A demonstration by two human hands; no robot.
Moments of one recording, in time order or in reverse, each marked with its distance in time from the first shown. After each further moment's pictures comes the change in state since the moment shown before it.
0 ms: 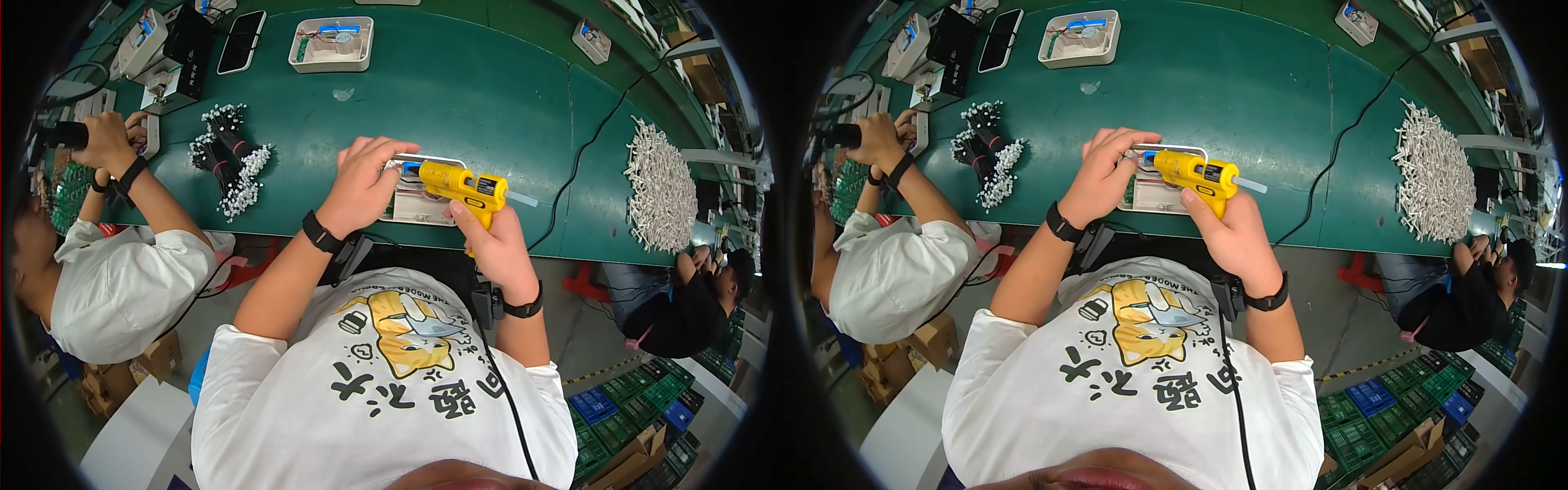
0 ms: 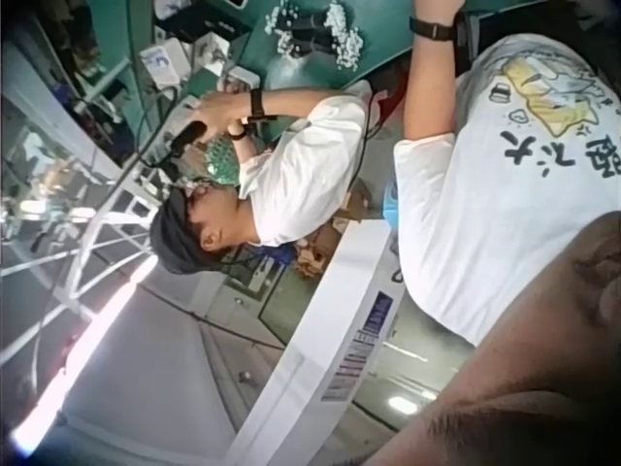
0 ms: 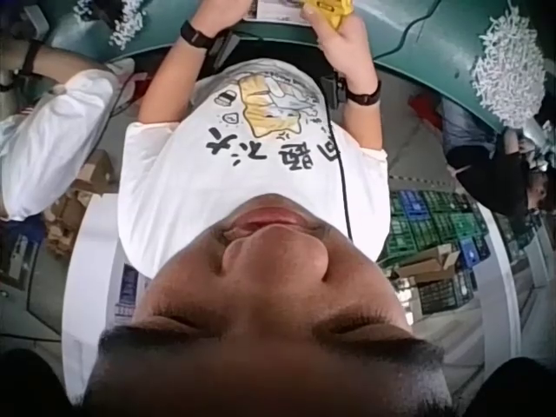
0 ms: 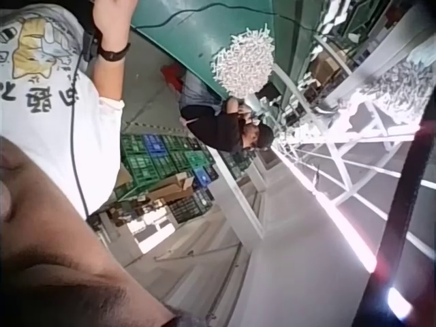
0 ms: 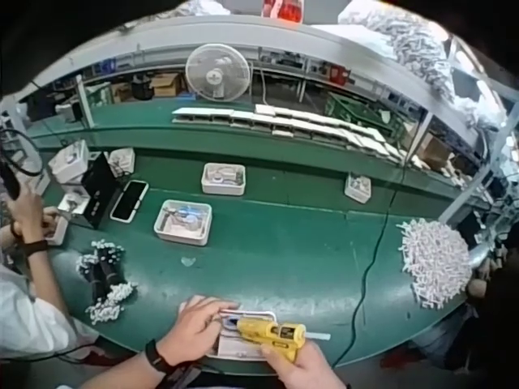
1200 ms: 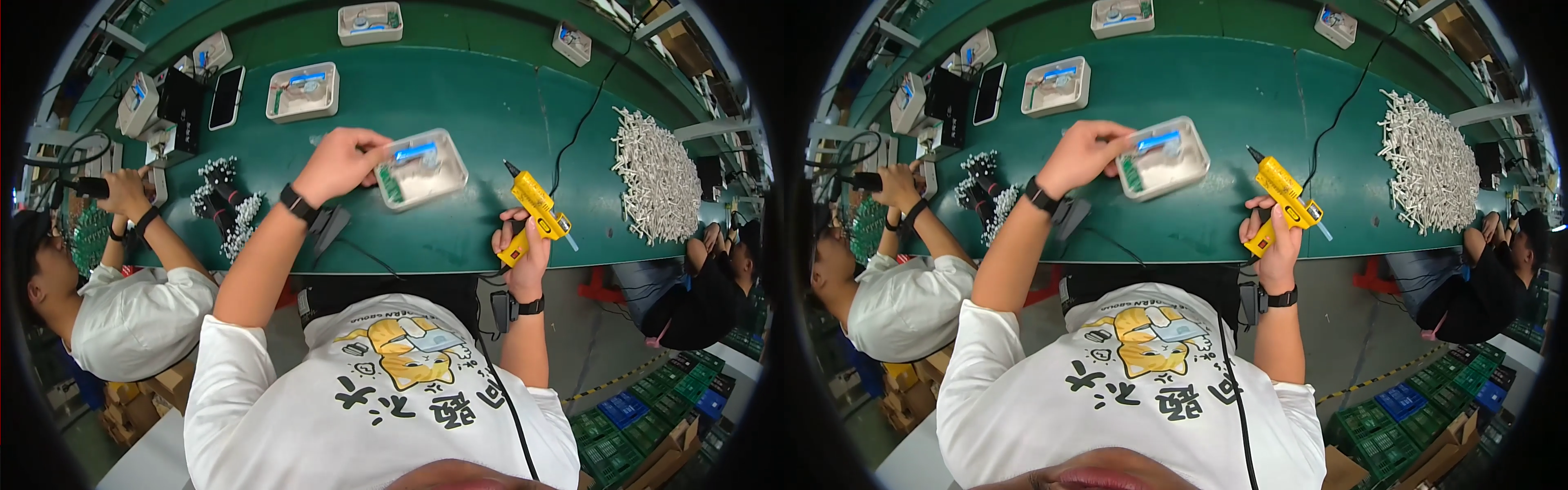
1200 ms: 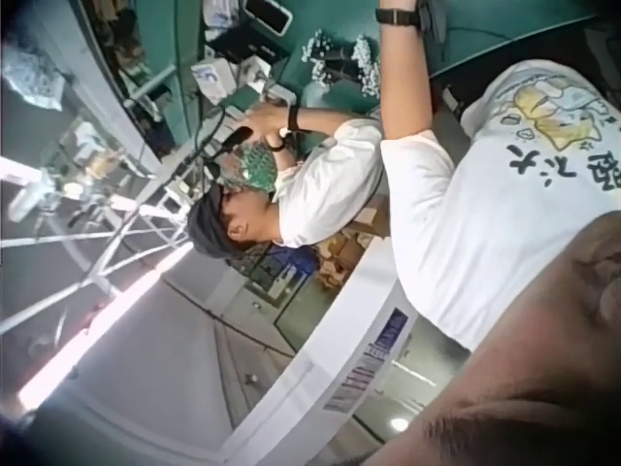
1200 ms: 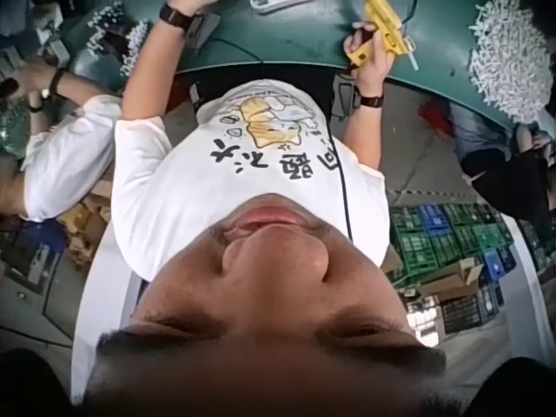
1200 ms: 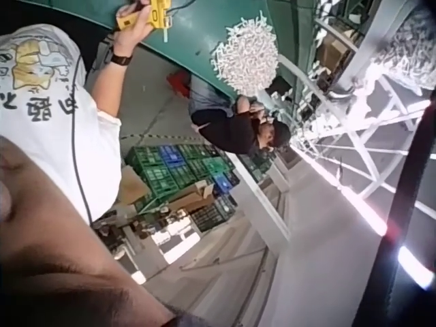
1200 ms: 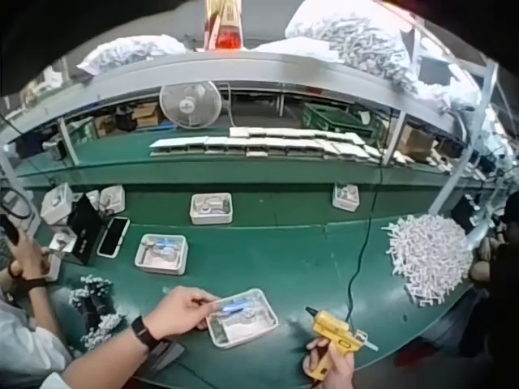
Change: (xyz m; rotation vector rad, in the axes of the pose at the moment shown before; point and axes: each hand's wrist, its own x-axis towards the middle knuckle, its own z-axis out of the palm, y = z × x) left_hand 0.095 0.013 -0.033 -0.230 -0.373 -0.348; right_hand -0.002 0.101 -0.059 0.850 0.340 -0.286
